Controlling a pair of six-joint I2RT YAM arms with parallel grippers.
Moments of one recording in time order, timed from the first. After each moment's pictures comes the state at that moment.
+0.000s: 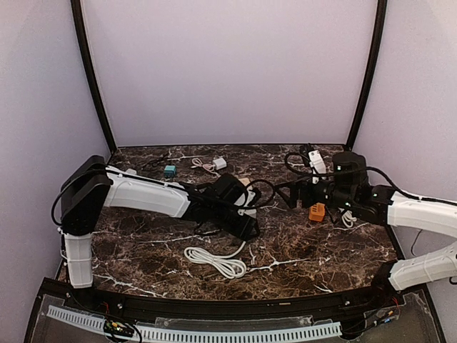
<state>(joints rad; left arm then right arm) -1.00 2.04 1.36 -0.21 0.15 -0.38 0.73 1.09 0.68 0.03 -0.03 0.24</state>
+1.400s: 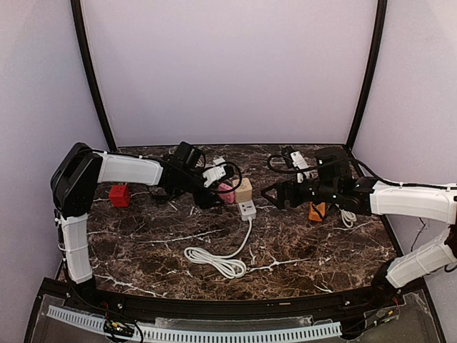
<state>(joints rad) -0.63 1.99 1.35 -0.19 0.33 0.57 0.71 1.29 0.78 0.03 -0.20 0.25</state>
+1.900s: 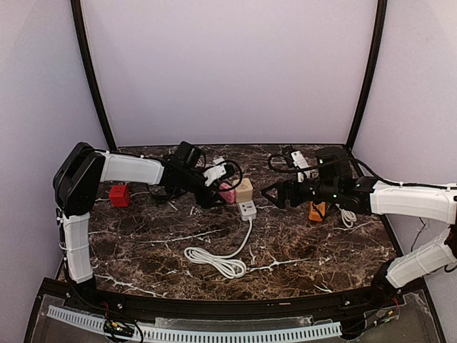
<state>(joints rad) -0.62 2.03 1.37 -0.18 0.40 0.55 0.70 1.29 0.78 0.03 -0.21 0.25</state>
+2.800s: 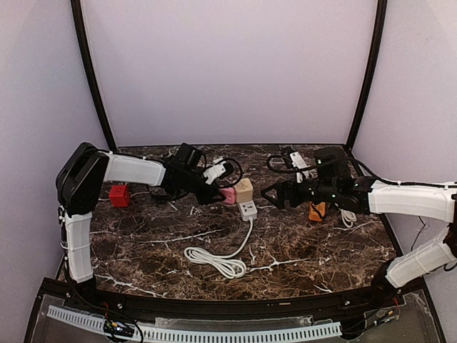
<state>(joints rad) -0.62 2.06 1.39 -0.15 0.37 0.44 0.70 1.30 0.78 0.03 -0.22 0.25</state>
